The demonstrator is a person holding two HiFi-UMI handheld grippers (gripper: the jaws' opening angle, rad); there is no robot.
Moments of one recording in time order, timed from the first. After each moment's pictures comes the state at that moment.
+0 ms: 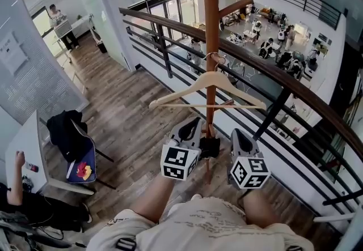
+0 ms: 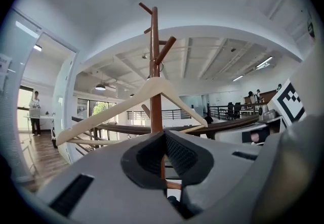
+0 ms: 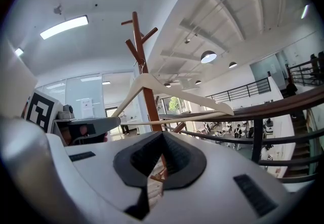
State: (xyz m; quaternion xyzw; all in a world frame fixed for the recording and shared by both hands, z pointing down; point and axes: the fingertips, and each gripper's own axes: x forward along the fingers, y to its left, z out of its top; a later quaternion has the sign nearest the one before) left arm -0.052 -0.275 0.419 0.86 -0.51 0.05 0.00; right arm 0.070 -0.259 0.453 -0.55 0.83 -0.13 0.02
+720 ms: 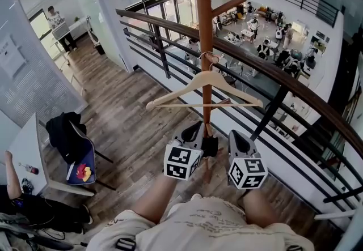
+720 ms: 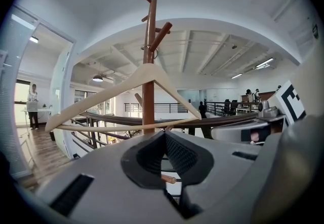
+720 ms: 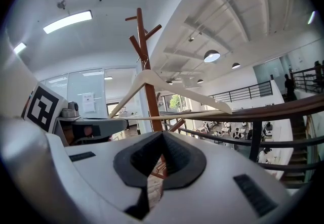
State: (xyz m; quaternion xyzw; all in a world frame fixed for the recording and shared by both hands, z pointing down) left arm -0.033 -0.271 0.439 0.87 -0.49 0.08 0.04; right arm 0.072 -0.251 0.457 -0.55 0.83 -0.12 -0.01
